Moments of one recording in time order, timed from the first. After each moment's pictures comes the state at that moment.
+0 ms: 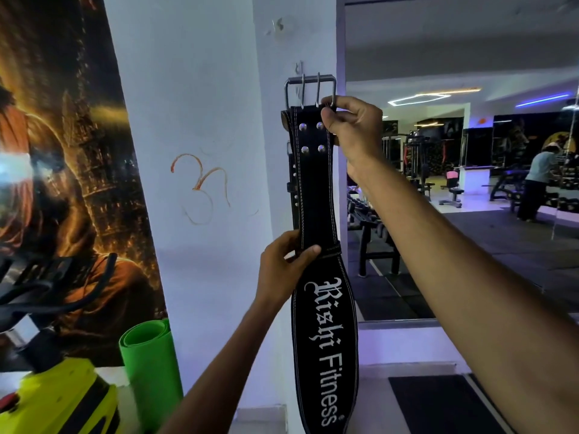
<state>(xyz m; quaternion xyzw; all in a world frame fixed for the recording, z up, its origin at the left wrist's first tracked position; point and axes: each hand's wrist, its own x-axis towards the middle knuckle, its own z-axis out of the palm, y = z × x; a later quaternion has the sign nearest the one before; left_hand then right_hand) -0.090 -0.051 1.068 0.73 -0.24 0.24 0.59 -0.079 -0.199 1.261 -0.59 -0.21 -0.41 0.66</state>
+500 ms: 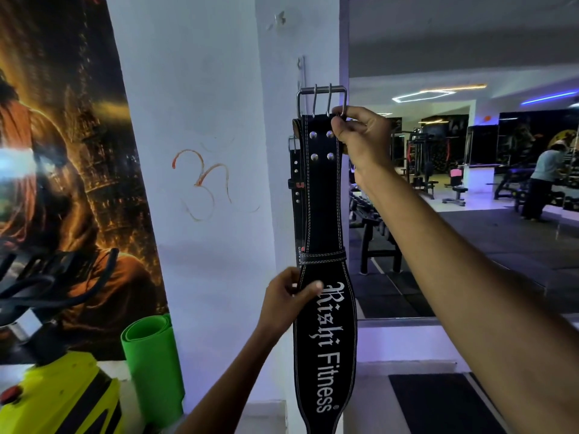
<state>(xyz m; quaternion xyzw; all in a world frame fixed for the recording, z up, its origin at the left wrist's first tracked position) -0.085 -0.049 1.005 0.73 -0.20 0.14 0.64 -0.070 -0.213 1.242 -0.59 -0.18 -0.41 0.67</state>
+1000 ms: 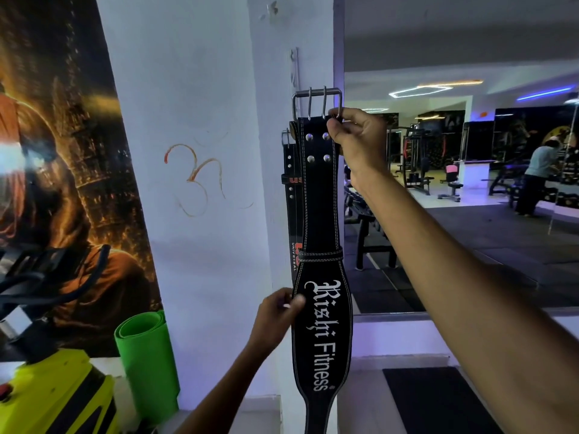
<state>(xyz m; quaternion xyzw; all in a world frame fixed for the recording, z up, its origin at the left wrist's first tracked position) -0.069 -0.049 0.955 0.75 -0.17 0.11 0.62 -0.061 -0.223 1.229 -0.59 -0.18 -0.42 0.66</state>
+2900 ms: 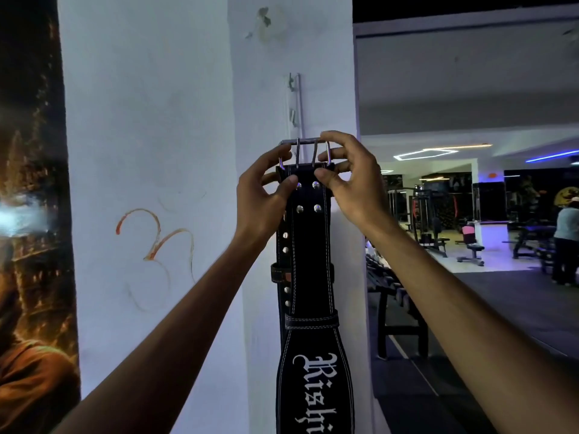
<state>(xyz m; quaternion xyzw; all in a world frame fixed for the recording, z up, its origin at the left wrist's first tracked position) 0.264 -0.099 1.267 0.61 -0.34 0.46 0.55 0.260 -0.254 1.286 -0.66 -0.30 -0.51 0.45</state>
